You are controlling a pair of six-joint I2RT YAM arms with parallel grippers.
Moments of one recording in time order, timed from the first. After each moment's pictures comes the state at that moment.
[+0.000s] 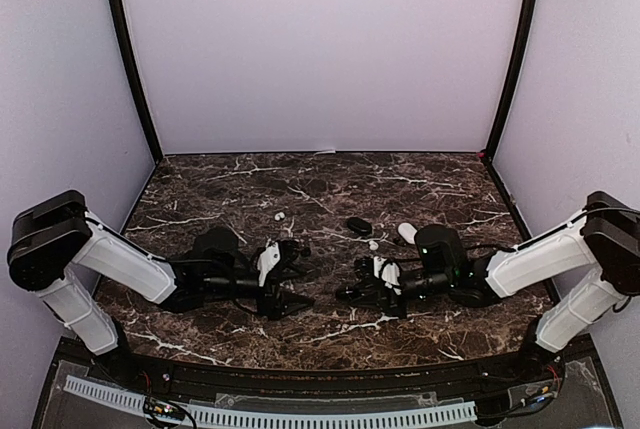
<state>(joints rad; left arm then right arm) -0.92 1.59 0.48 0.73 0.43 0.08 0.93 1.48 0.47 0.49 -0.51 -0.38</state>
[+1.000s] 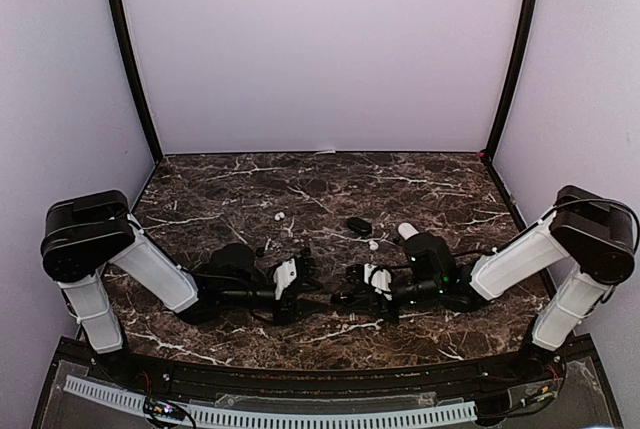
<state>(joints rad) -1.00 1.80 0.51 0.95 0.37 0.14 0.94 1.64 0.48 0.60 -0.48 -0.37</state>
